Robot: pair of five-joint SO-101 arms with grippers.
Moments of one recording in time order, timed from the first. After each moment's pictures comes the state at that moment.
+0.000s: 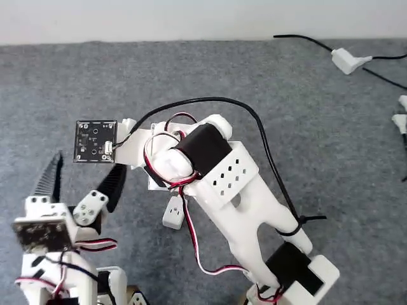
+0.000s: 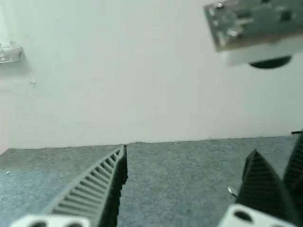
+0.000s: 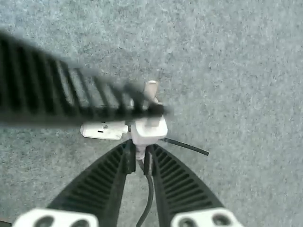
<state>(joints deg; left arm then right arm) -11.8 -103.3 61.9 58.3 0.2 -48.7 -1.7 -28.8 100.6 44.1</state>
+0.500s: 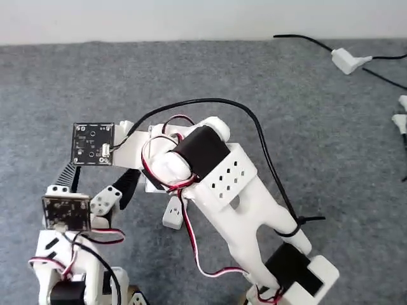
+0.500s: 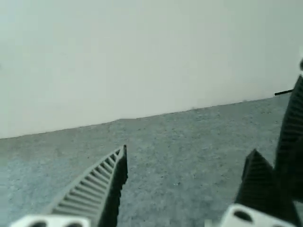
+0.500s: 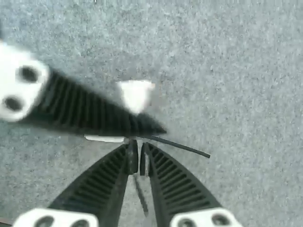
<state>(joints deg) -8.1 -103.3 70.7 56.0 -3.6 -49.7 -1.7 -28.8 100.6 43.4</state>
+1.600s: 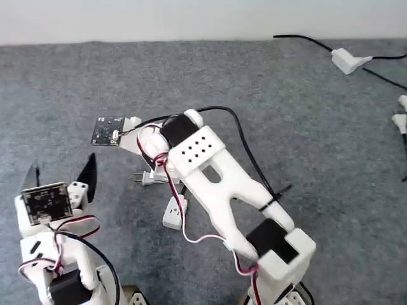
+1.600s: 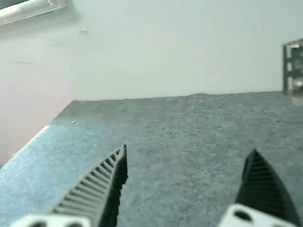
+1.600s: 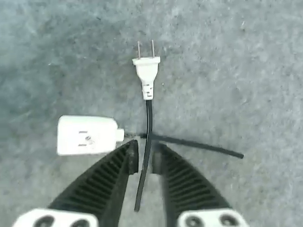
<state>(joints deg) -28.7 -103.3 78.9 49.5 -7.7 -43.5 13.3 -14.5 82.4 41.3</state>
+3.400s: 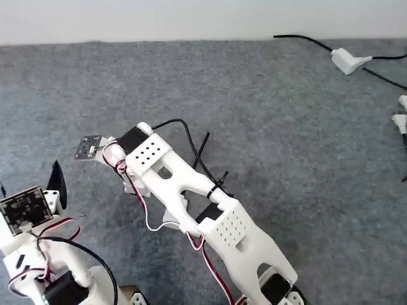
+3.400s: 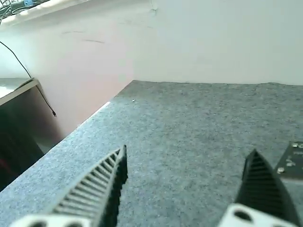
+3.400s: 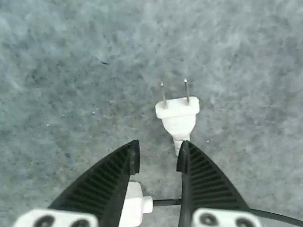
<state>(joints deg) -43.2 -103.3 78.9 49.5 -9.5 -49.9 51.9 -49.1 93.1 30.5</state>
